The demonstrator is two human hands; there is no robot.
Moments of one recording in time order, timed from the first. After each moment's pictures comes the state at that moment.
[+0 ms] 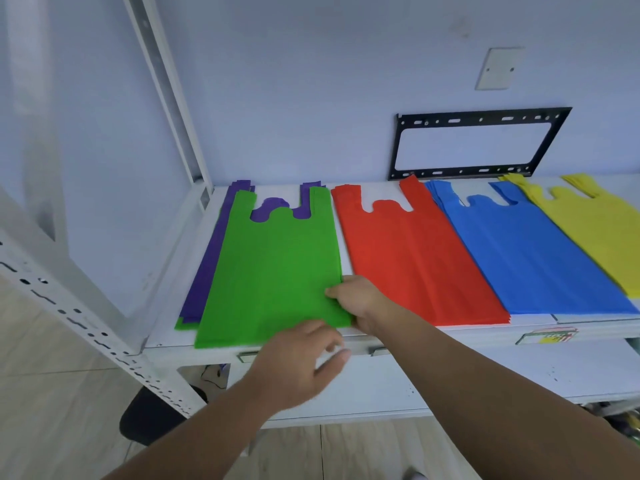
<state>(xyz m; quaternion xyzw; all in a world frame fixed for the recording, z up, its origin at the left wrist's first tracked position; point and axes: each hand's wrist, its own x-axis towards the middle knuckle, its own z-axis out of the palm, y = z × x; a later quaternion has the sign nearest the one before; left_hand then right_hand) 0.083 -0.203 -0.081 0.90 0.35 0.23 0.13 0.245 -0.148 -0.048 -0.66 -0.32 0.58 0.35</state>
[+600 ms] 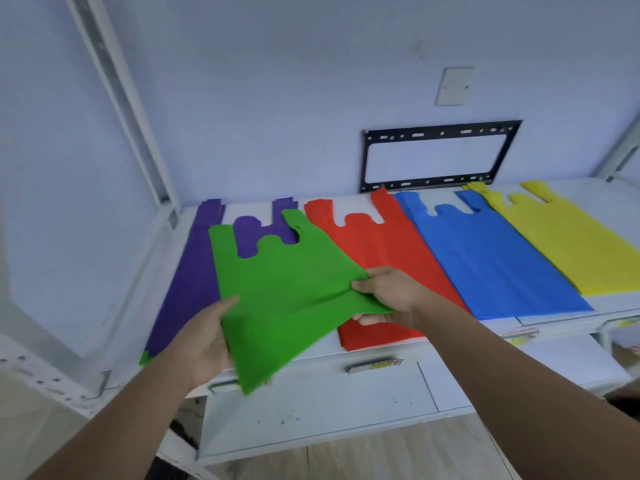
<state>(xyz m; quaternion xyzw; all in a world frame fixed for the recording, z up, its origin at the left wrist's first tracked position) 0.051 -0.135 -0.032 0.23 0.49 0.33 0.77 0.339 -0.171 0.007 -0.65 -0.37 0.57 0.34</state>
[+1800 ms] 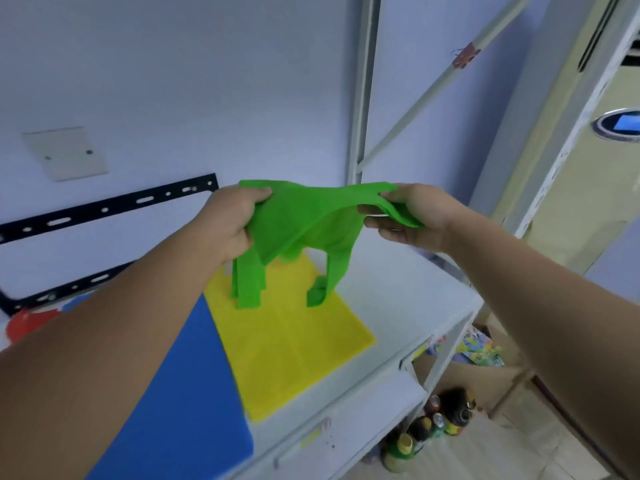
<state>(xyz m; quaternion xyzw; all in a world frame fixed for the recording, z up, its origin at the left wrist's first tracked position) 0.821 -0.080 0.134 0.52 0.35 0.30 0.73 1.029 -0.256 0.141 -0.65 -0.25 0.40 0.60</state>
